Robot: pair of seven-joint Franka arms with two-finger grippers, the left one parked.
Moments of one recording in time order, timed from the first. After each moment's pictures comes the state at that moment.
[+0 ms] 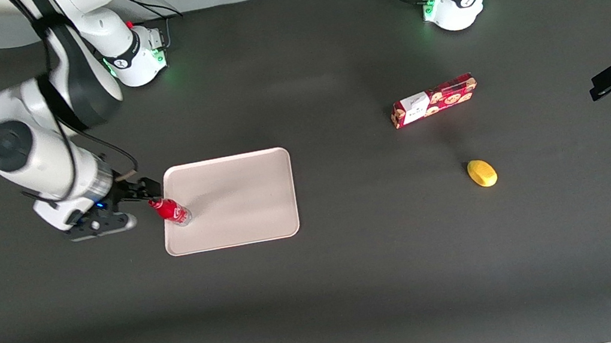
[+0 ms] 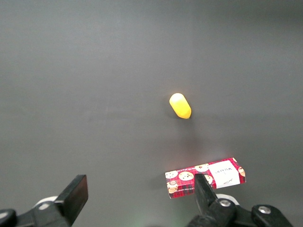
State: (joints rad) arm 0.29 0.11 -0.05 -1.87 -0.02 1.96 0.20
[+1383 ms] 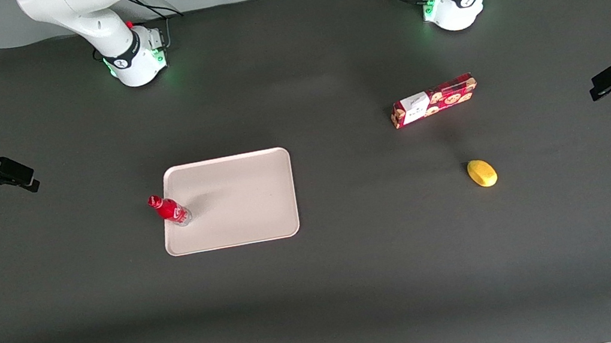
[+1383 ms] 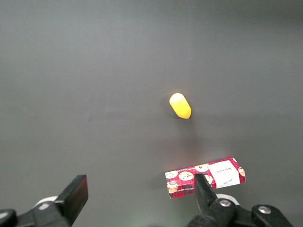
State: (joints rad) arm 0.07 -0.08 -0.10 -1.81 -0.03 1.79 0.14
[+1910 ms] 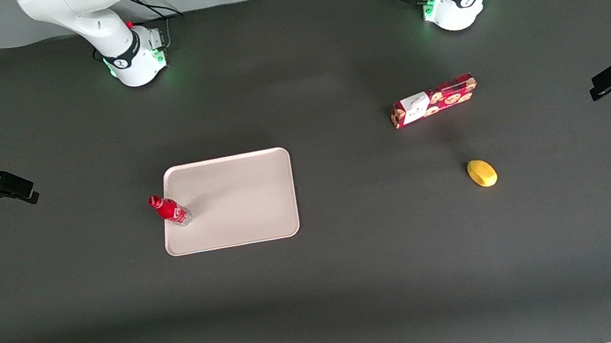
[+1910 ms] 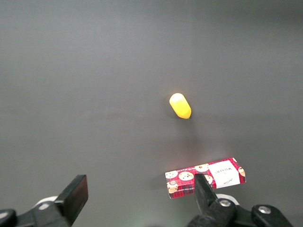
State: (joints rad) arm 0.05 -0.03 -0.10 -1.76 -0.02 1.78 0.14
